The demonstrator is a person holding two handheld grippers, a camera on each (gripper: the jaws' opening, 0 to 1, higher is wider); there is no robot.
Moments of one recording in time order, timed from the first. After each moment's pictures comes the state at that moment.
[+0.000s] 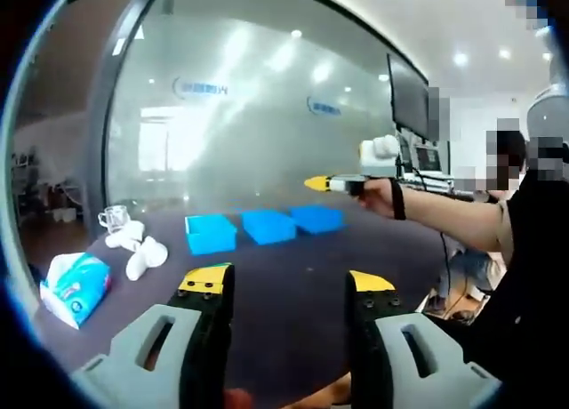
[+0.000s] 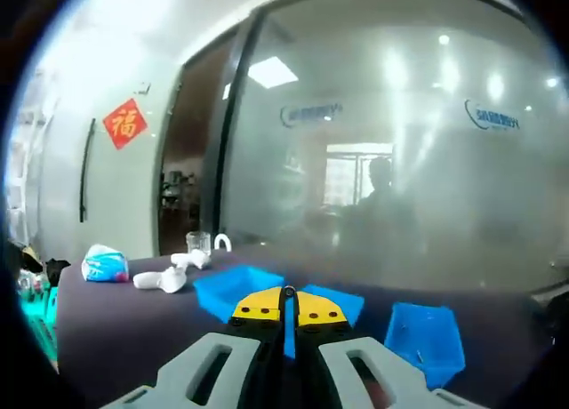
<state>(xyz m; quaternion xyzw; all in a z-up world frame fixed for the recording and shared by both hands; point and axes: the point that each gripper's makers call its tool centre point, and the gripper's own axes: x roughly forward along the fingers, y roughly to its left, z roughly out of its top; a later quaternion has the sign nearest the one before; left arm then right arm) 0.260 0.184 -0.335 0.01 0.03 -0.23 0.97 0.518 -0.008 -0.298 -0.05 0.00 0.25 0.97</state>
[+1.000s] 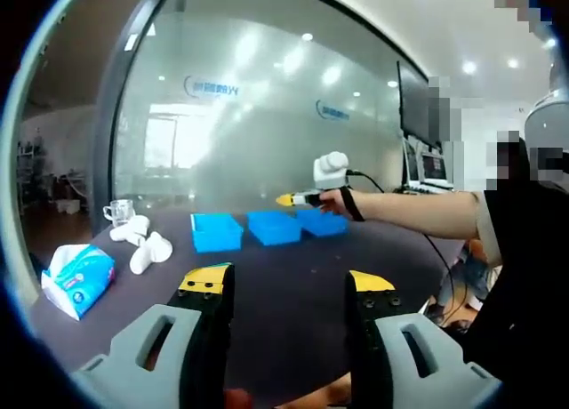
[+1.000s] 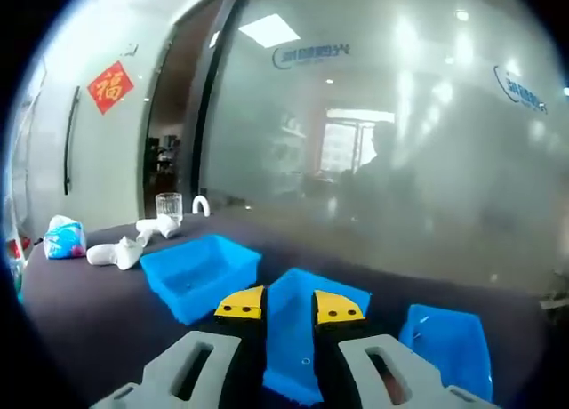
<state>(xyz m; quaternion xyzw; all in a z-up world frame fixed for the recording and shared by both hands) 0.258 0.191 -0.334 -0.01 0.03 -0.22 0.97 0.593 0.014 -0.344 -0.10 0.07 0.24 0.96</state>
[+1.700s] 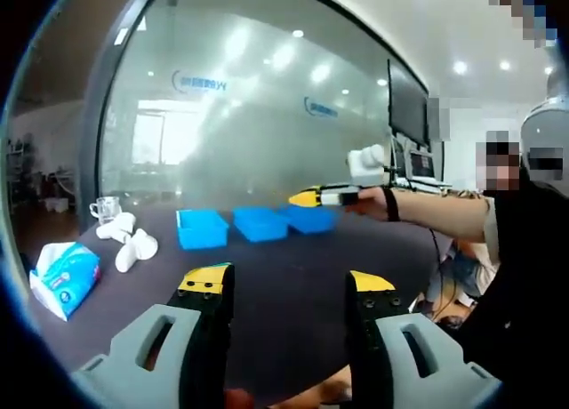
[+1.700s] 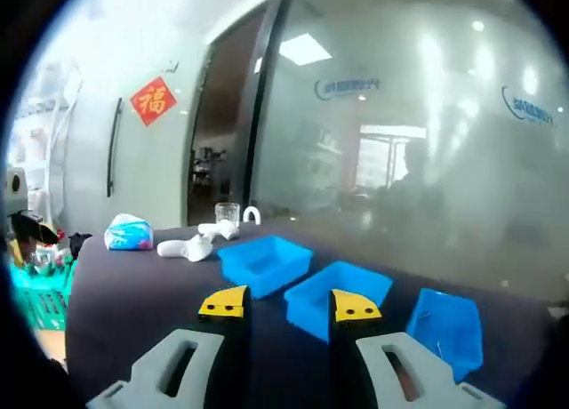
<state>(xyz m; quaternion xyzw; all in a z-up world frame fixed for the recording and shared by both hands) 0.256 0.175 -0.342 -0.02 0.04 -0.26 0.96 0.468 -0.004 -0.326 -0.09 0.04 0.33 0.94</state>
